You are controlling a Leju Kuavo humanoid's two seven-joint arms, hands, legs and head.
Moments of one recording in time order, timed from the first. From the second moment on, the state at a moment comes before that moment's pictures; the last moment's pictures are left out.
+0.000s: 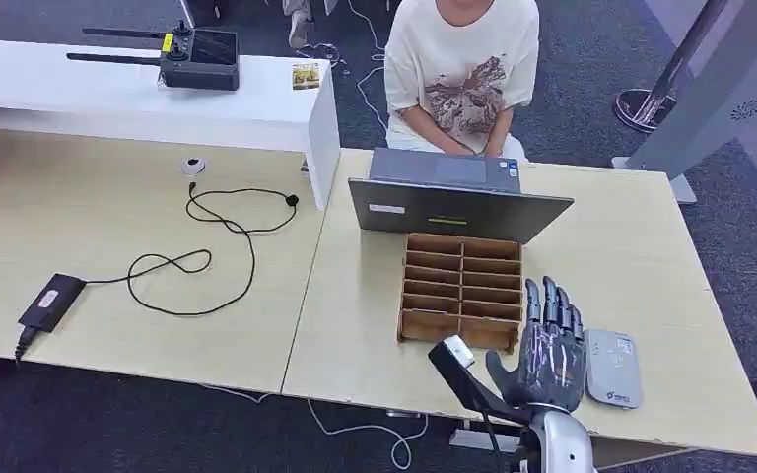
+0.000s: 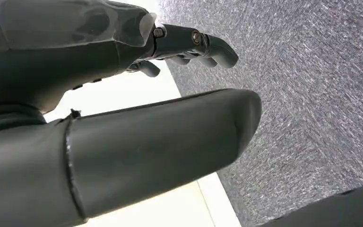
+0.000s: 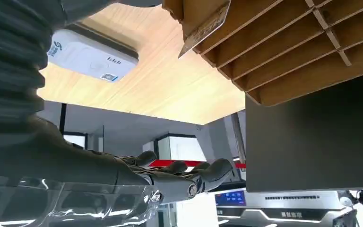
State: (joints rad) left arm 0.00 -0.24 0.59 -0.18 -1.32 -0.30 0.41; right arm 0.06 -0.01 0.37 -1.37 1.39 -0.18 0.25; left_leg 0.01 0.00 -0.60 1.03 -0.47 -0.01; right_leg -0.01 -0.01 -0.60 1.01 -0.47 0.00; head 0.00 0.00
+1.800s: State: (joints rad) left arm 0.00 -0.23 0.59 -0.18 -1.33 -0.31 0.41; right arm 0.05 -0.01 0.37 -1.33 1.39 -0.16 0.25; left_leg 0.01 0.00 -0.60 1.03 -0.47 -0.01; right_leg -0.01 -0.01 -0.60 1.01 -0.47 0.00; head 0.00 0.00
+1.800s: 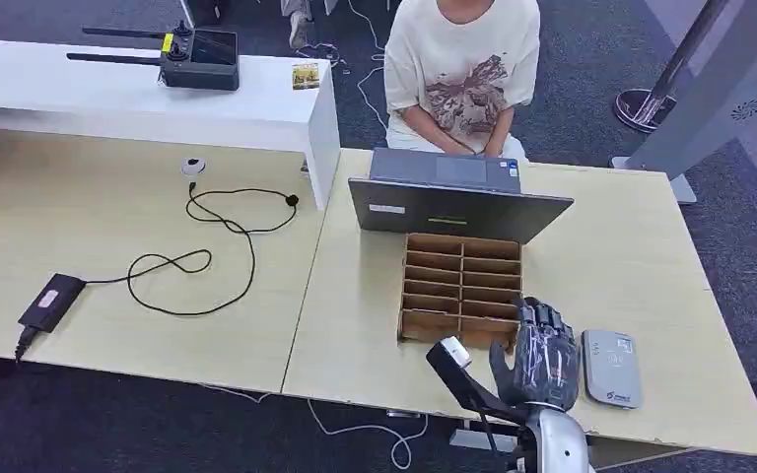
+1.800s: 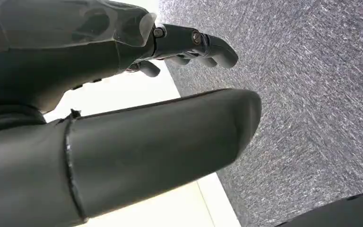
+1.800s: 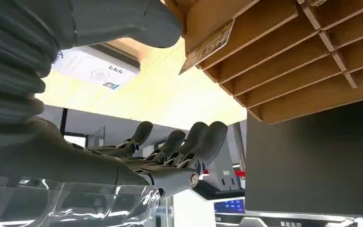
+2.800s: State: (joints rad) left arm 0.00 -0.23 0.59 -0.18 -1.34 -0.31 0.40; right arm 0.01 -0.01 0.38 -1.28 1.39 -0.16 0.22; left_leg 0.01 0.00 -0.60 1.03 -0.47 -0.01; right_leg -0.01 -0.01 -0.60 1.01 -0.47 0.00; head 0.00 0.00
